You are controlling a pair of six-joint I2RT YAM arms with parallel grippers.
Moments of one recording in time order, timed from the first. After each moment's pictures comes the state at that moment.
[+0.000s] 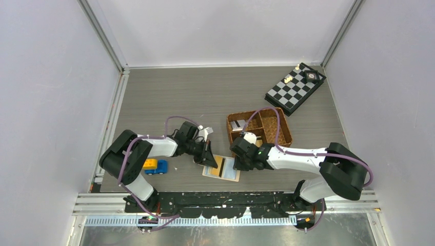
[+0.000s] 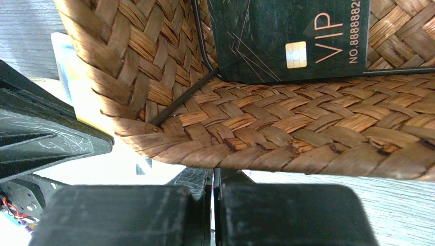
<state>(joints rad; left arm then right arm) -0.57 1.61 0.58 0.07 0.81 -0.57 1.00 1.41 0.67 -0.34 0.15 1.06</state>
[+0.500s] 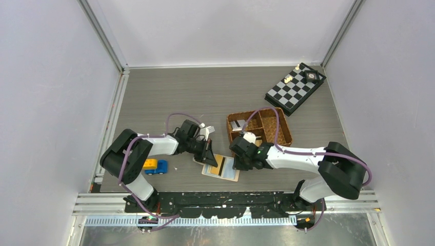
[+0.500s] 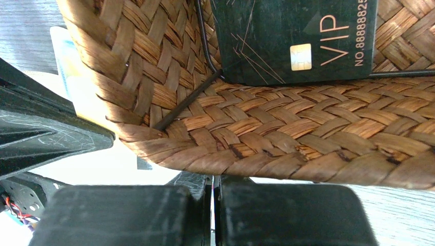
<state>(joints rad) -0.57 1.62 0.62 0.03 0.80 -0.47 1.00 1.43 0.68 -0.34 0.14 1.06</state>
